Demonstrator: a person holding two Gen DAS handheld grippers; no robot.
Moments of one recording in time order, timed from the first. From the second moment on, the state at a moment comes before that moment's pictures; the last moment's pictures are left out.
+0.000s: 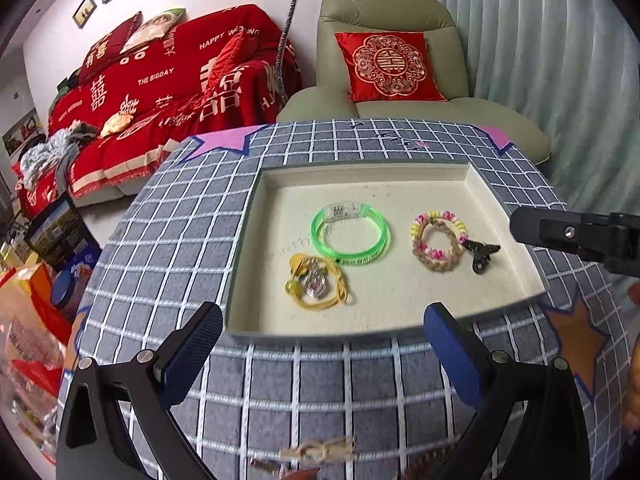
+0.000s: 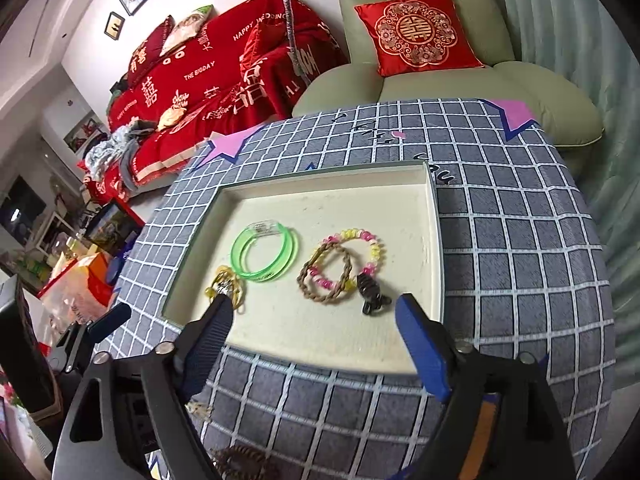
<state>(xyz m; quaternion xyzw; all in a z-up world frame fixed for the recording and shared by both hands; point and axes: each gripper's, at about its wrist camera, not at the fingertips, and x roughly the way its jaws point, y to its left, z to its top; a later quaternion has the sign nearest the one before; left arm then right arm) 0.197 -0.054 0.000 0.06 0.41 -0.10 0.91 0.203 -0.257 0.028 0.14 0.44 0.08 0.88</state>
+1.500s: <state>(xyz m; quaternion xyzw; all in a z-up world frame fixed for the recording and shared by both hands) 0.112 0.031 -0.065 -0.01 0.47 -0.05 0.88 0.100 -0.213 -0.041 0.03 0.52 0.07 0.85</state>
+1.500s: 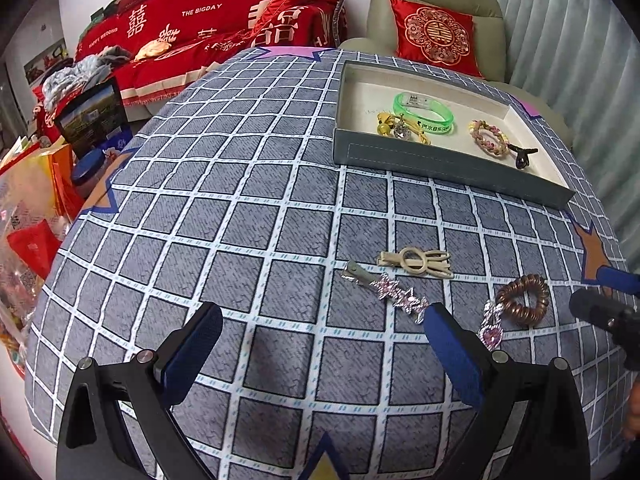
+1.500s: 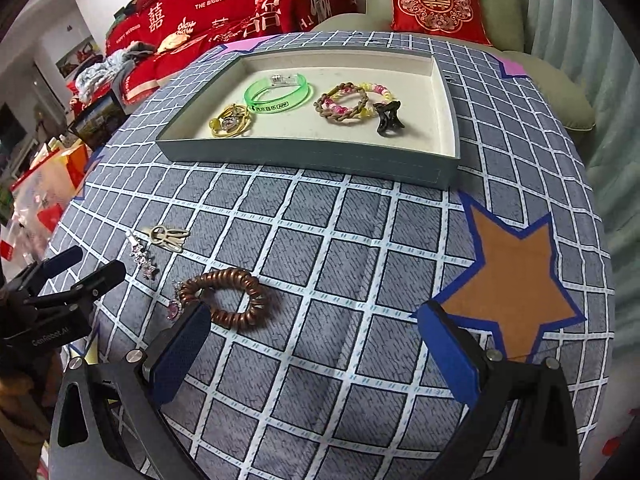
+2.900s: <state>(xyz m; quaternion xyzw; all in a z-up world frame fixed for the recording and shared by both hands) 0.129 0.012 -0.076 -0.03 0.50 -0.02 0.87 0.102 -0.155 -0.060 -0.07 0.50 0.11 0.85</state>
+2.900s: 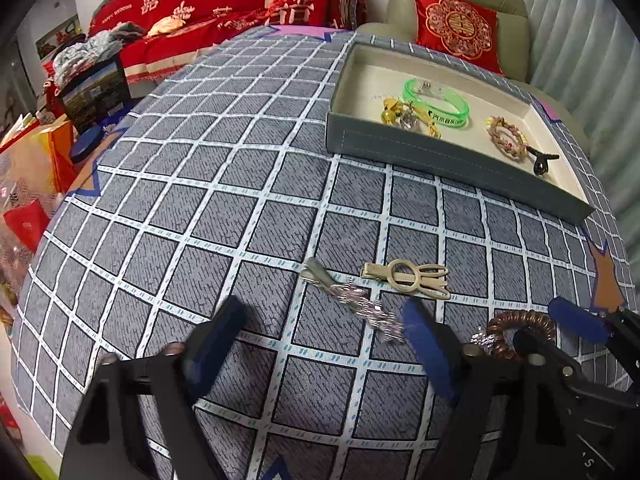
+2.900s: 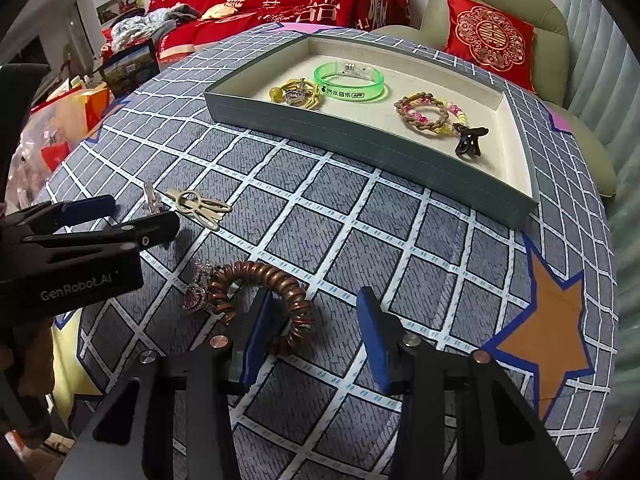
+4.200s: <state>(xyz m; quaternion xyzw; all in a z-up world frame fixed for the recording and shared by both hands) 0.126 0.045 -0.061 -0.08 0.48 -0.01 0.87 0.077 -0.200 -0.036 0.05 0.48 0.11 0.87</state>
